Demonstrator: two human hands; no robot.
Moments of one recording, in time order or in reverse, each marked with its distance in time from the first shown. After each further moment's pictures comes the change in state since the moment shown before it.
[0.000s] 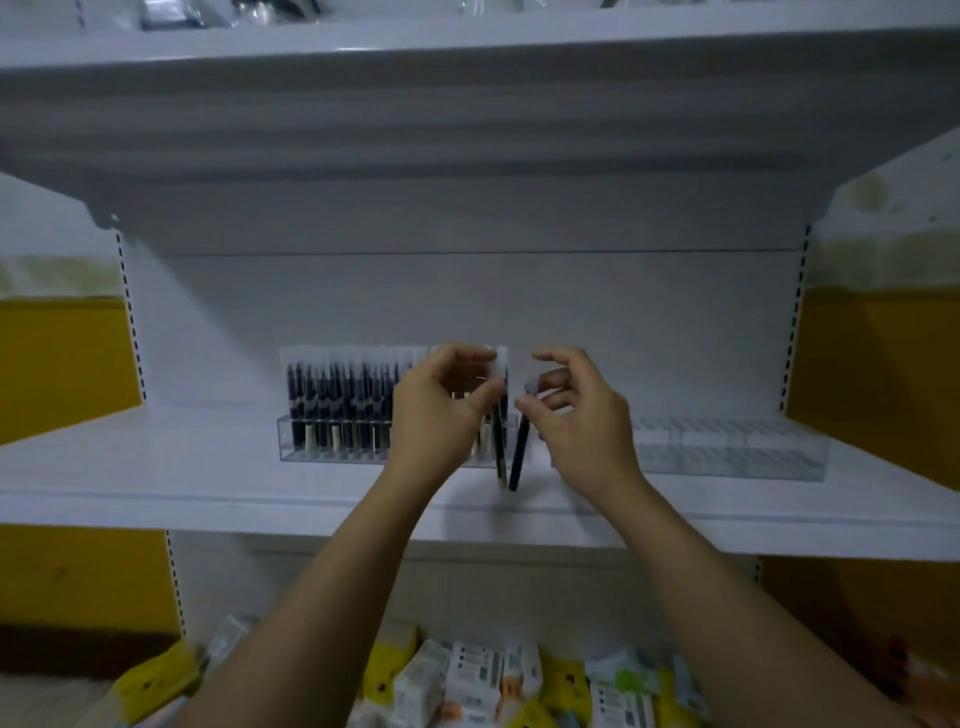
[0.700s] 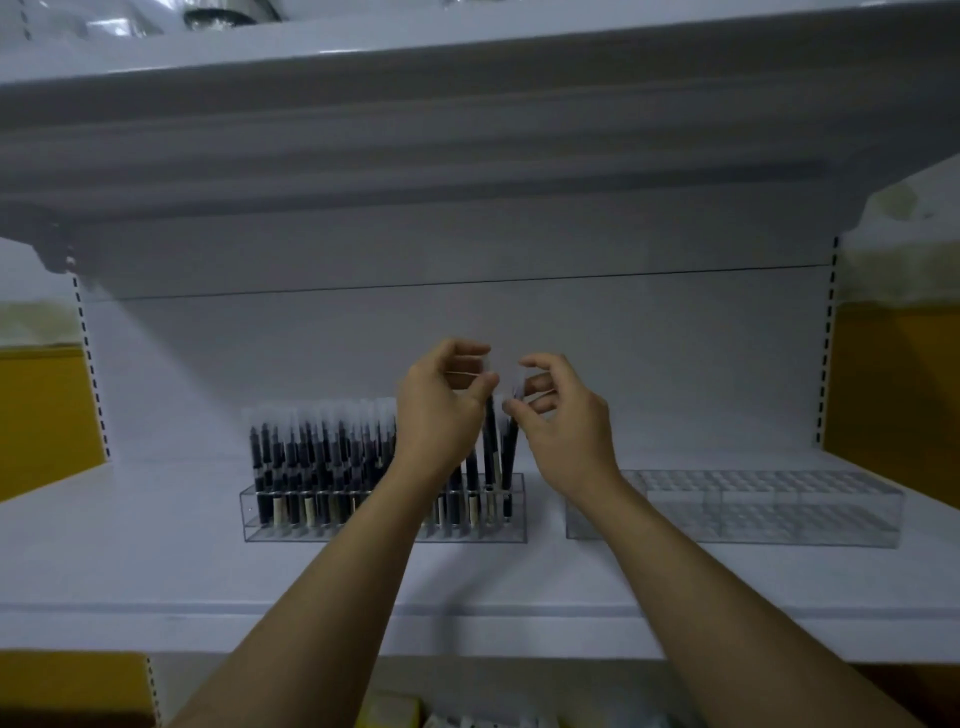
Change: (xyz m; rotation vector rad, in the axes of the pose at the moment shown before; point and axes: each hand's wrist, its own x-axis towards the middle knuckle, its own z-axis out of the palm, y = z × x) left_hand 0.095 -0.035 0.027 0.114 0.035 0.032; right_hand 0.082 0.052 0.037 -0.040 0.050 -0.020
